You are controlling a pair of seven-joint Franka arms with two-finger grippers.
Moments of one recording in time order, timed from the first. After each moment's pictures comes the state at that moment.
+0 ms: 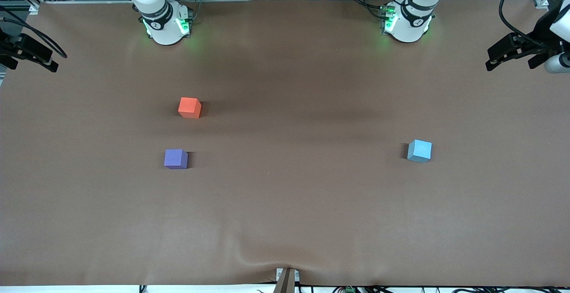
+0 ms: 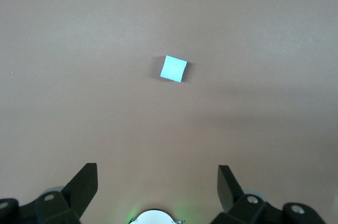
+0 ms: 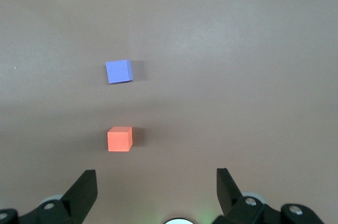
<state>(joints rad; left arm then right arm) 0.21 -0.07 -0.28 -1.53 -0.02 1.43 -0.11 -0.08 -0.09 0.03 -1.54 0.02 1.43 0.05</state>
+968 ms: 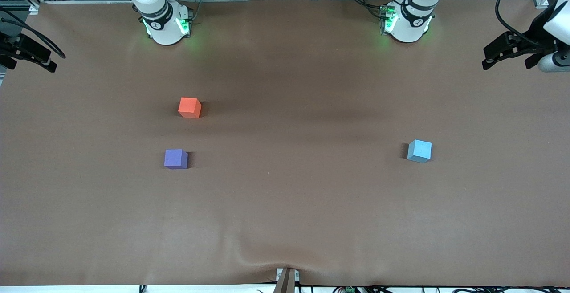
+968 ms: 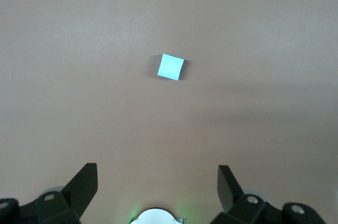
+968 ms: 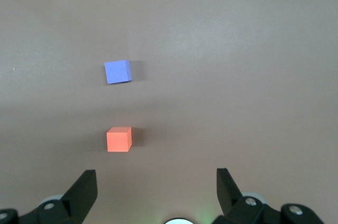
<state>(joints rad) 0.21 -0.07 -0.30 -1.53 -0.02 1.42 -0.11 -0.08 -0.09 0.02 -1.54 0.02 1.43 0.05</state>
